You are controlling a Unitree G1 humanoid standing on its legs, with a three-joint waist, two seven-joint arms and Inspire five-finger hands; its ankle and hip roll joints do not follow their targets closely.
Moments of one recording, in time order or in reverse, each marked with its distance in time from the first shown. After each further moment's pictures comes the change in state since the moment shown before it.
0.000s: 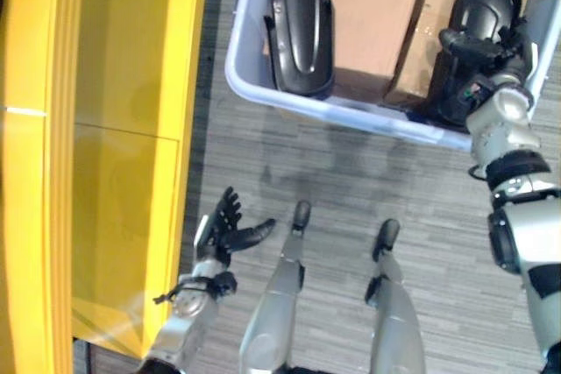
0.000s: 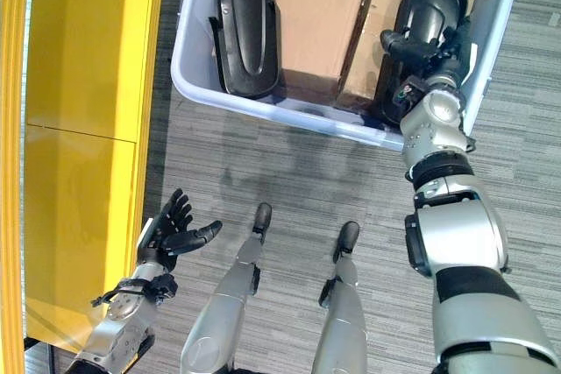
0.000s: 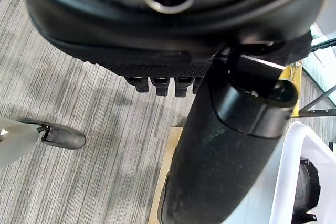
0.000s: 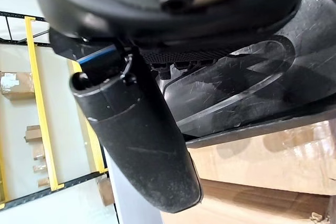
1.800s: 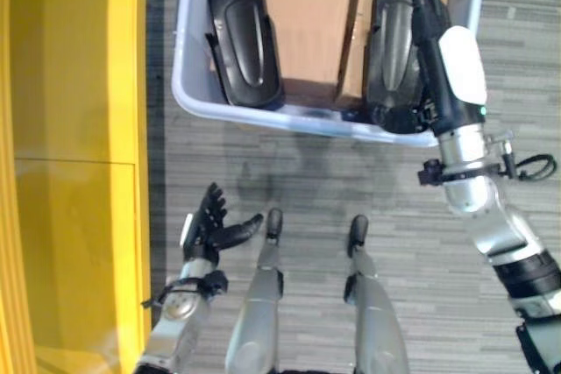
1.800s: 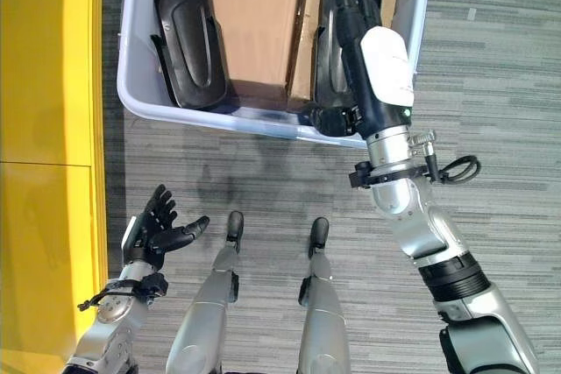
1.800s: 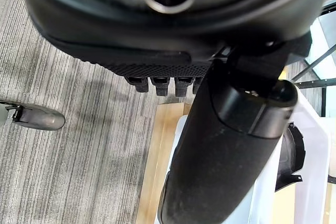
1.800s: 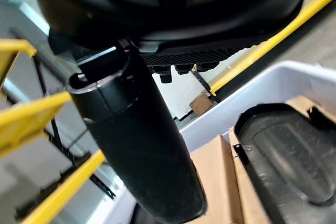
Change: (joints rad) left arm 0.037 -0.009 0.079 -0.044 0.052 -0.004 0.029; right arm 0.707 -0.146 0.050 -1.238 -1.259 0.083 -0.114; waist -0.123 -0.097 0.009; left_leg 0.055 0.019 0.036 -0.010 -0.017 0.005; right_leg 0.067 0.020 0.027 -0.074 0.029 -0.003
